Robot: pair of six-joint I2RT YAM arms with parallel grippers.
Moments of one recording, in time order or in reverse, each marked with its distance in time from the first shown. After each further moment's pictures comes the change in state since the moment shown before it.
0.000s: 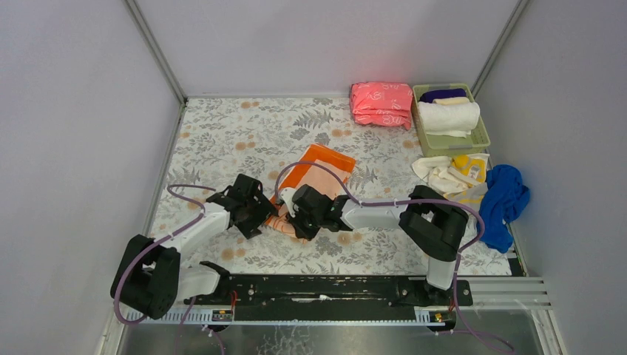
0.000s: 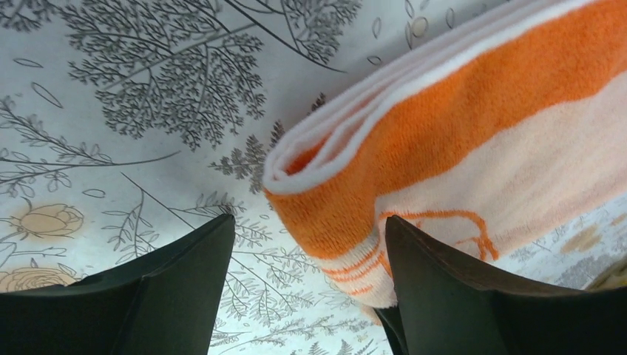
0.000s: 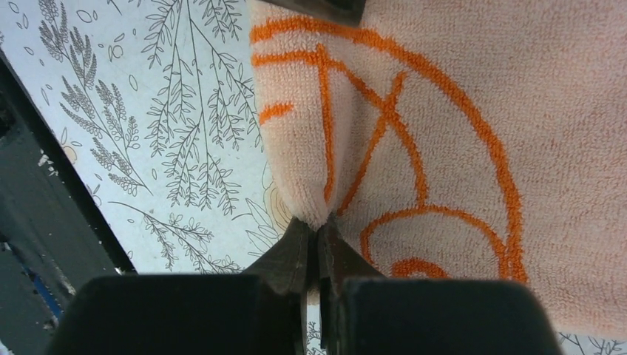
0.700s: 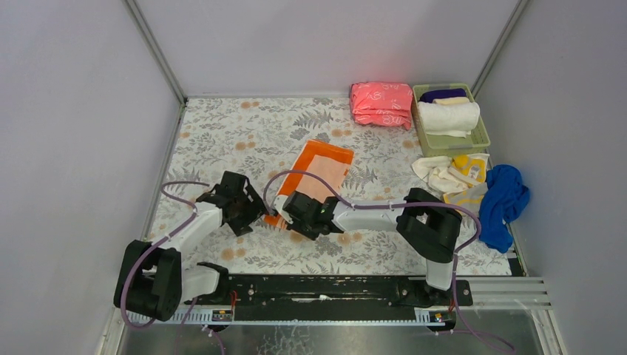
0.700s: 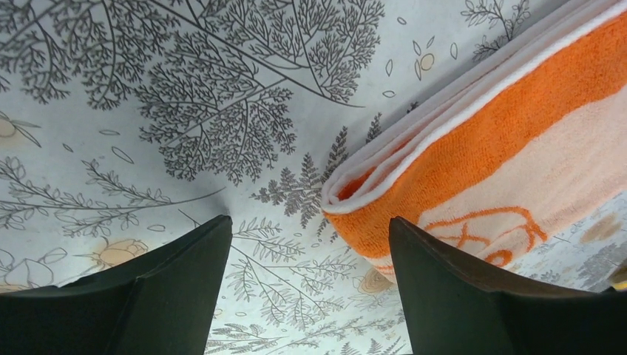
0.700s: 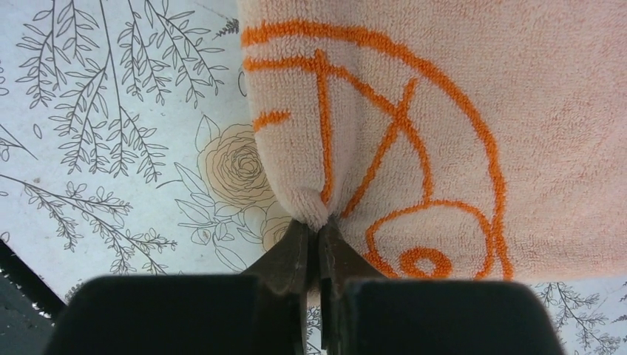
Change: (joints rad) left arm 0.145 -0.002 -0.002 0.002 0.073 0.222; right arm 0.063 0.032 0.104 -0.225 0.242 -0.188
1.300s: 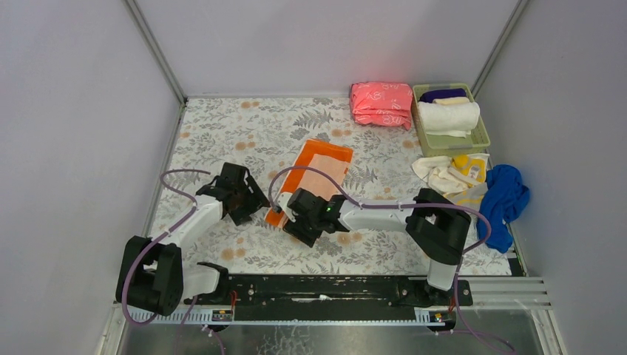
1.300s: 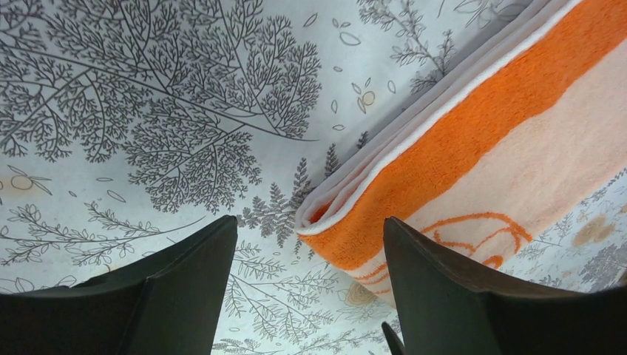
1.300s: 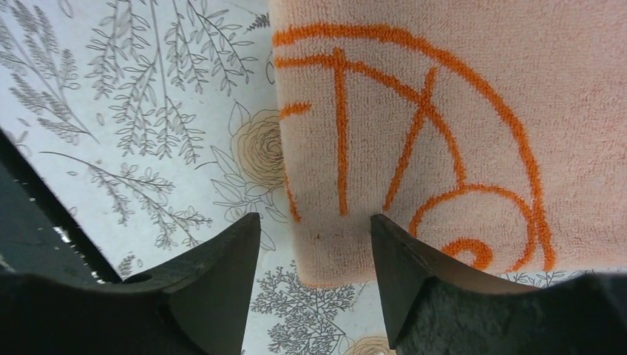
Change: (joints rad) left arm 0.008 0.024 0.087 0.006 -0.033 0.073; right arm -0.024 -0.078 -0.042 0.015 -0.093 0.082
